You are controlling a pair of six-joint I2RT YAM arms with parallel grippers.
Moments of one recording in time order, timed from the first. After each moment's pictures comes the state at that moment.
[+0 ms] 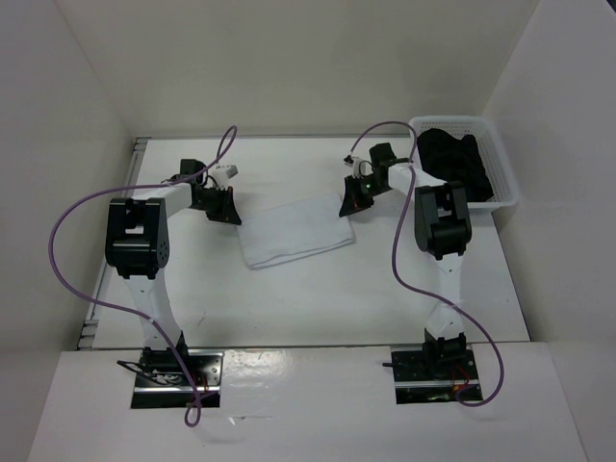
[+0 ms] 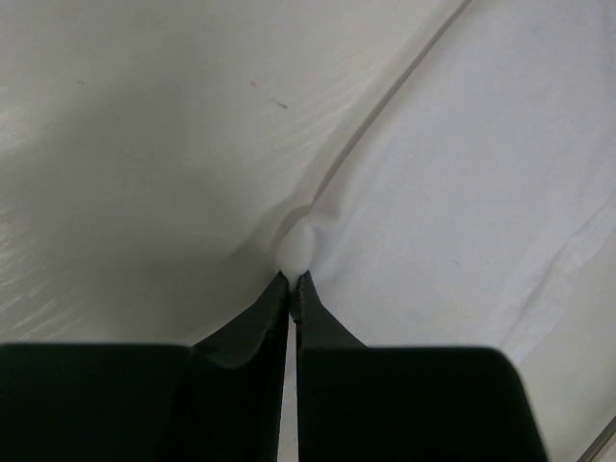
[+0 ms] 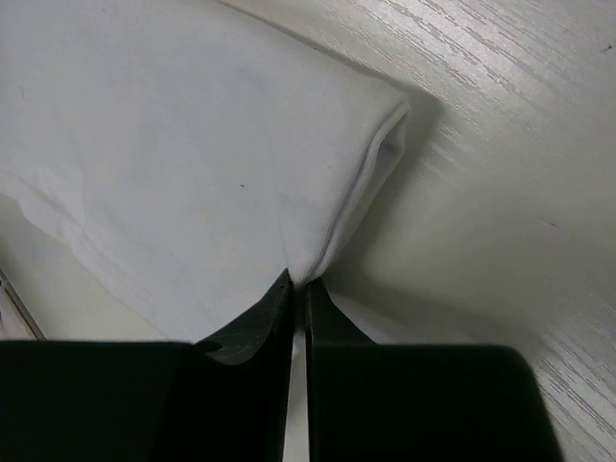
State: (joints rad) left arm 0.02 2.04 1.33 -0.41 0.63 0.16; right arm 0.18 2.29 1.70 -0.59 -0.69 -0.10
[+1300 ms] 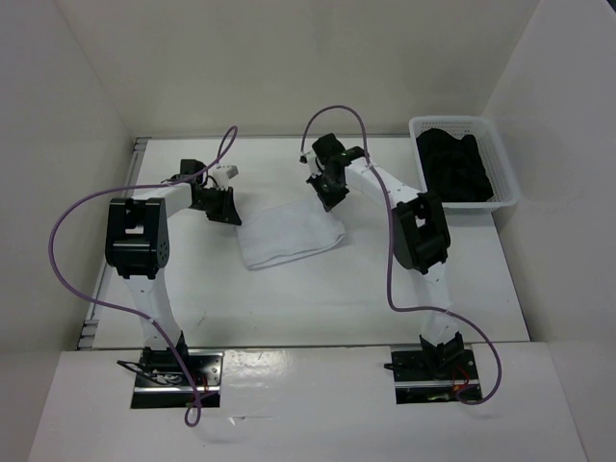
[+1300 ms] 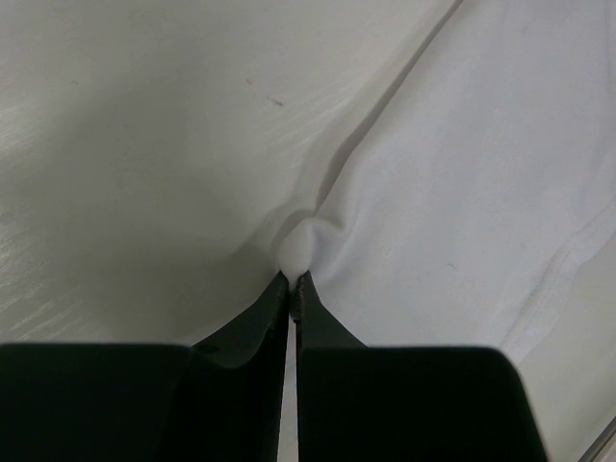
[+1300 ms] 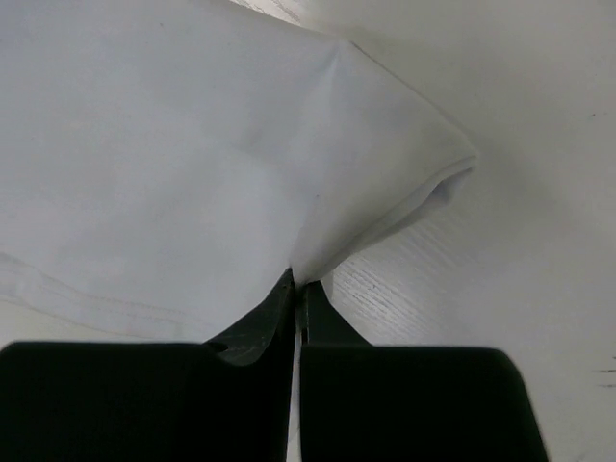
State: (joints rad) left arm 0.02 2.04 1.33 -0.42 0.64 0.17; right arm 0.49 2.21 1.90 -0.83 -0.07 -0.12
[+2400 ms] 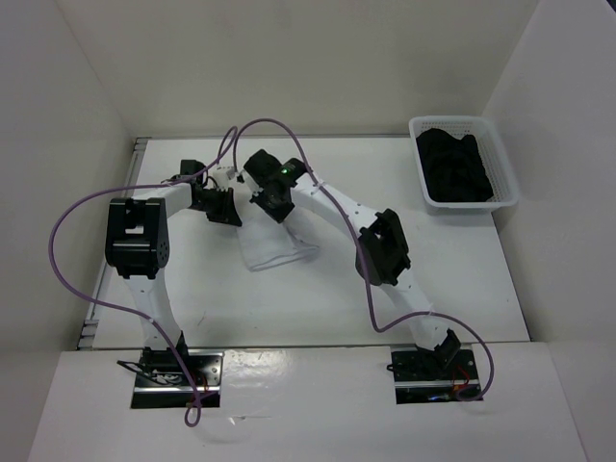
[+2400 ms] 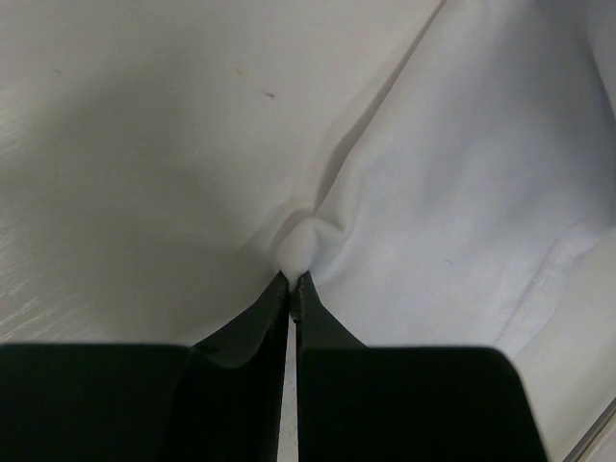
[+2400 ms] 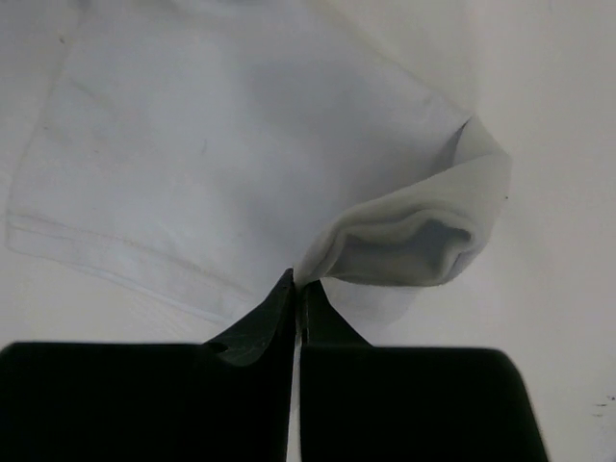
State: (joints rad) left arm 0.02 2.04 1.33 -0.43 0.65 0.17; right arm 0.81 2.38 2.29 -1.03 0.10 -0.12
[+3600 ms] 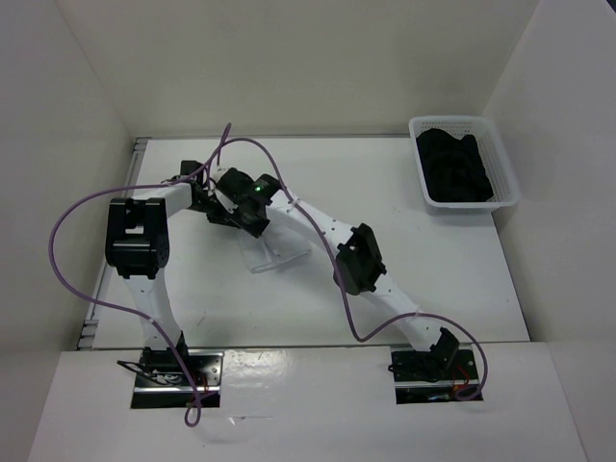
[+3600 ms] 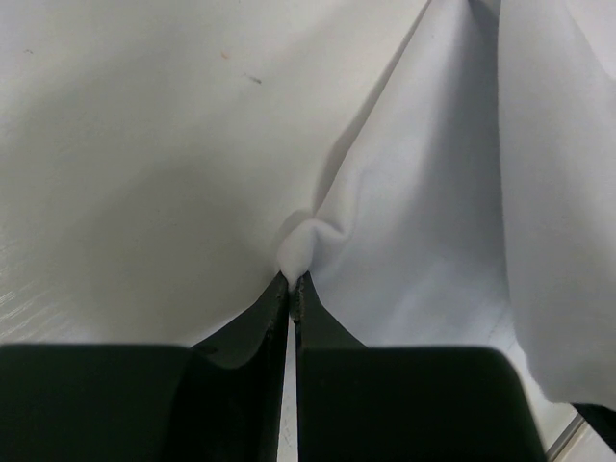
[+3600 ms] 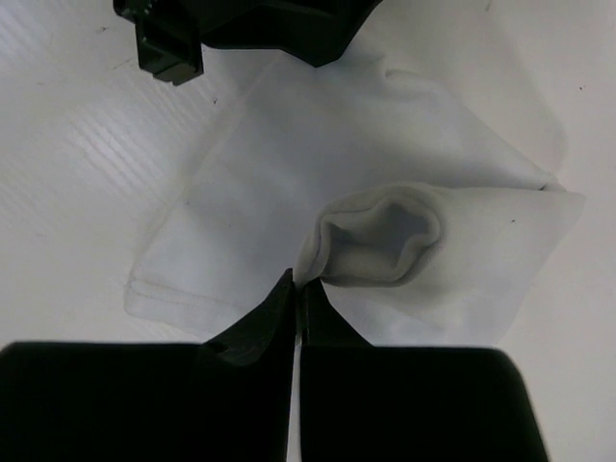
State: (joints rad) left arm 0.02 2.04 1.33 -0.45 0.67 0.17; right arm 0.93 2.58 2.61 -1.14 0.10 -0.11
